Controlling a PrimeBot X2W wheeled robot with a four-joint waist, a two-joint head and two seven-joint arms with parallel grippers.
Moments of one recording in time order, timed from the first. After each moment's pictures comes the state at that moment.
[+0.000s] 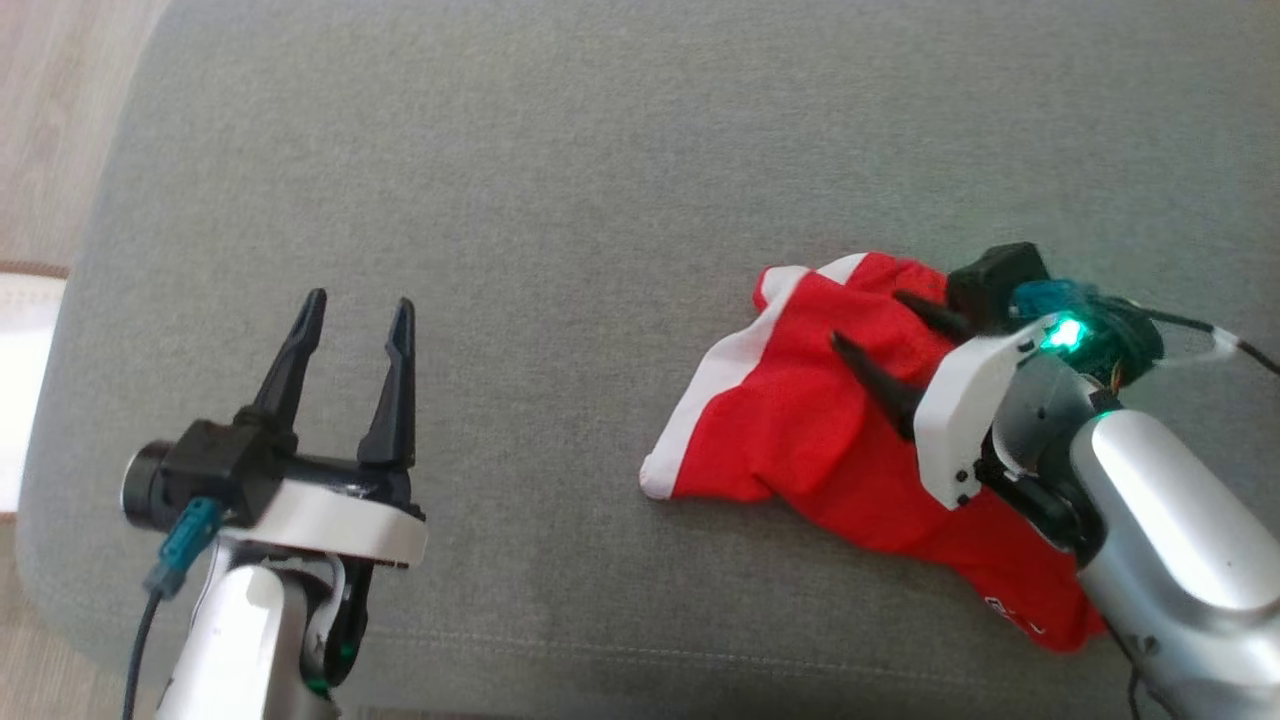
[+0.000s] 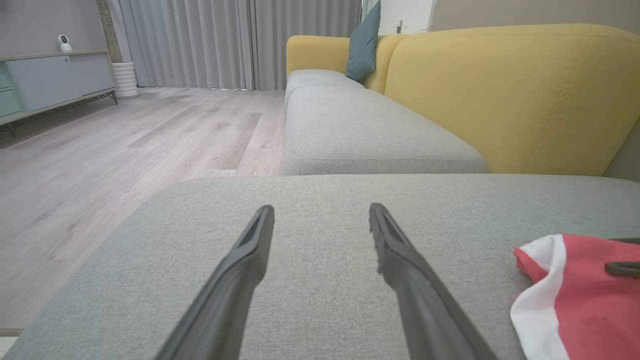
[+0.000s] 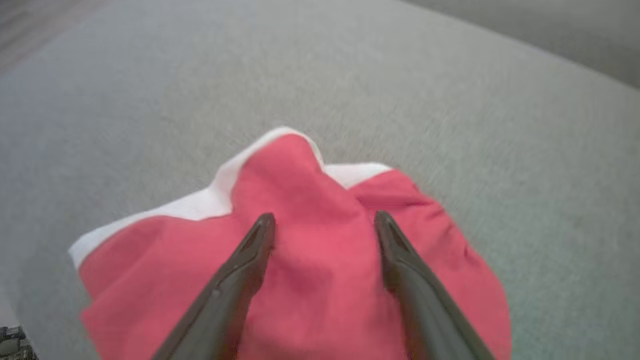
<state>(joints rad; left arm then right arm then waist) -0.15 0.12 -0.18 0.09 -0.17 -0.05 -0.26 -0.45 -0.37 0.51 0.21 0.41 0.13 0.46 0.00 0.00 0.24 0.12</state>
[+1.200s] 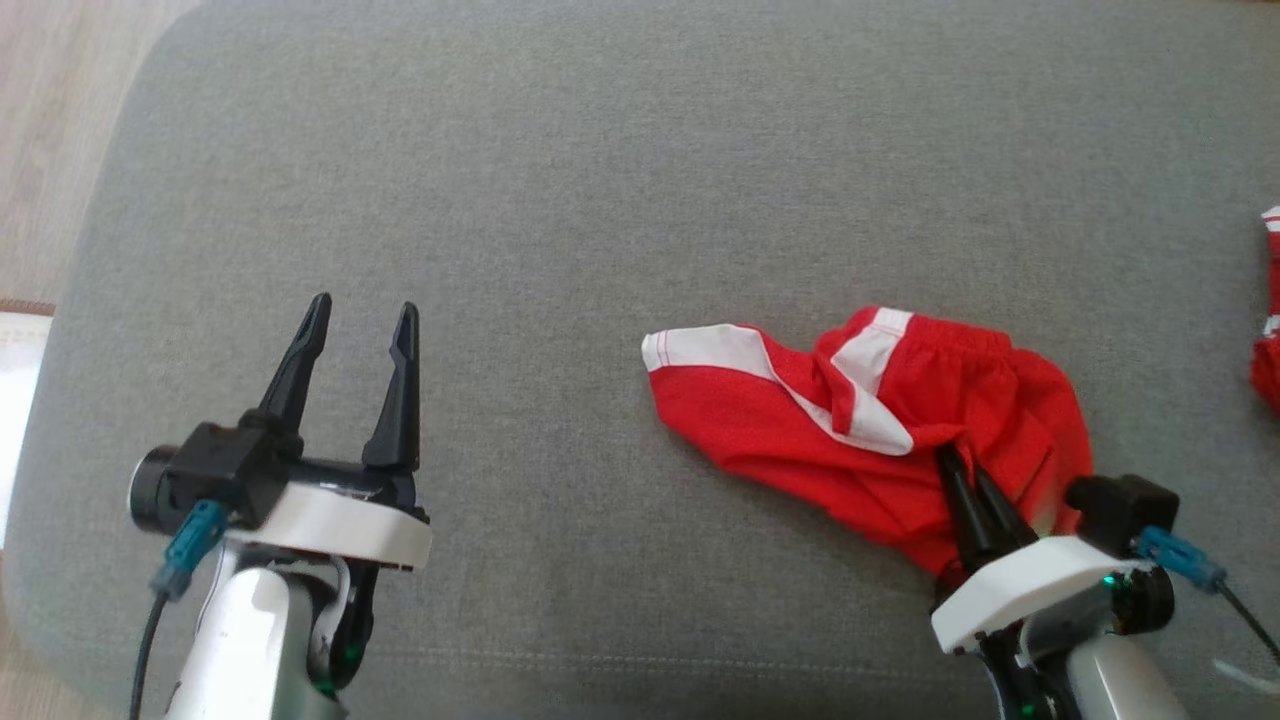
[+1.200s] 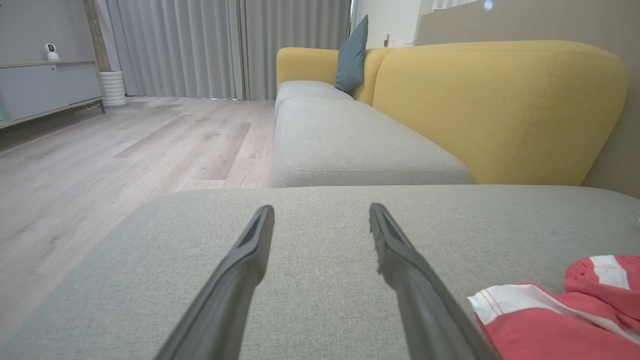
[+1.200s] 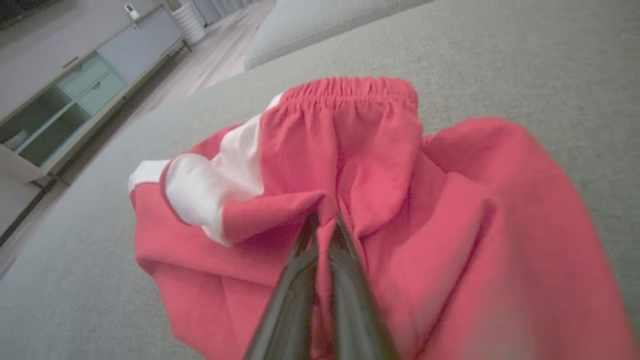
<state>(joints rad) -0.15 0.09 -0.15 0.11 -0.15 -0.07 -0.26 -0.02 -0.05 0.11 0.22 0.37 0.13 0.05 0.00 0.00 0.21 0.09</state>
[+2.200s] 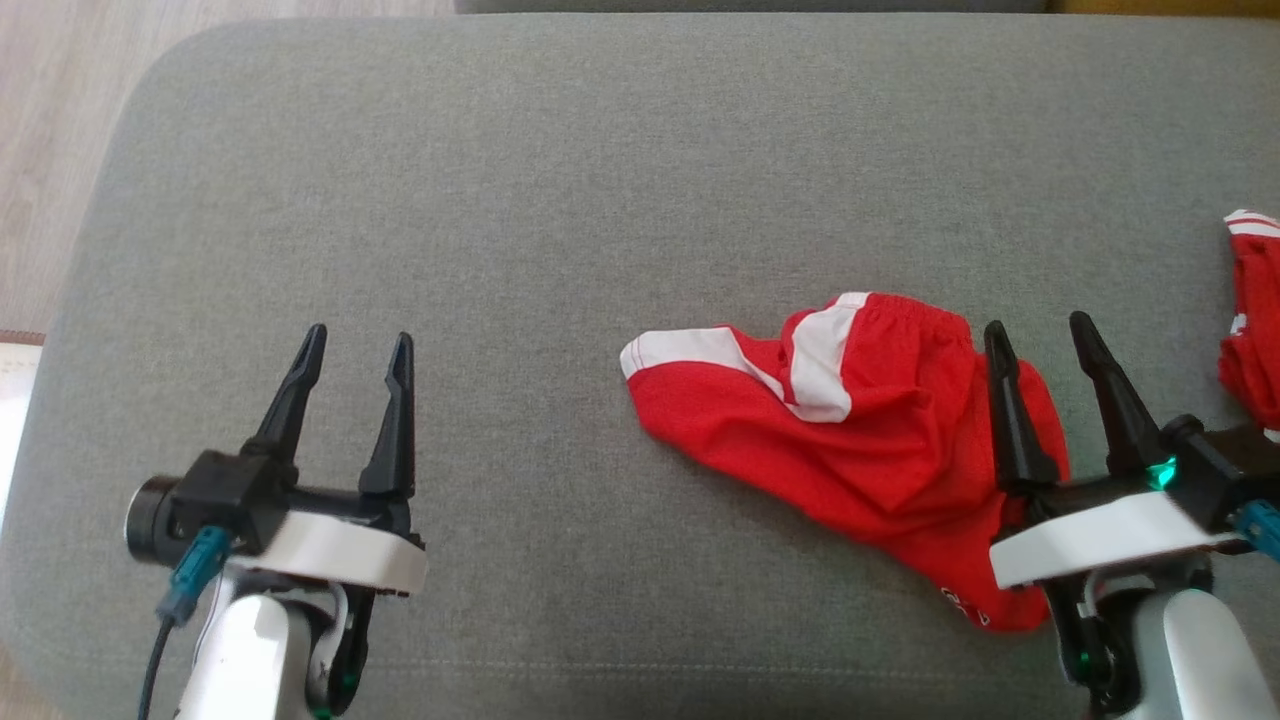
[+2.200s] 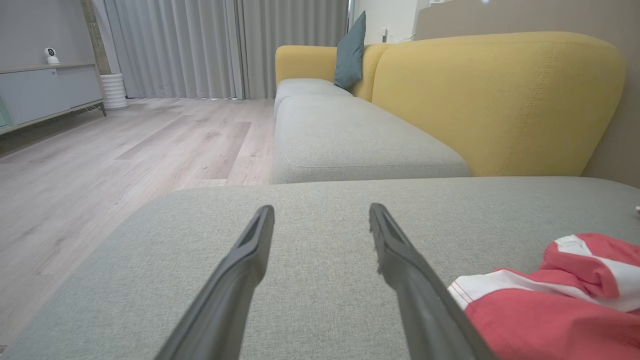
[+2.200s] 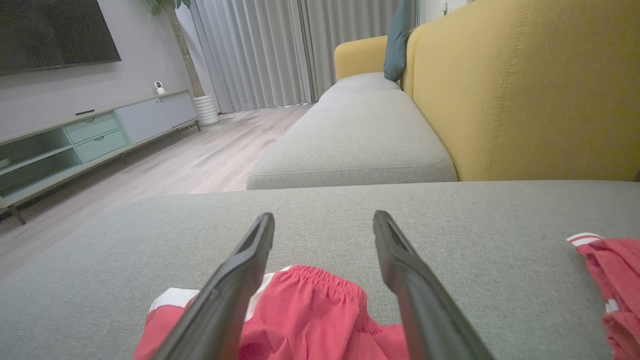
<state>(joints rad) -0.10 0.09 -0.14 0.10 -0.12 -0.05 -0.26 -0.03 -0.06 0.03 -0.05 0.19 0.13 -0.02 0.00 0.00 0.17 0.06</state>
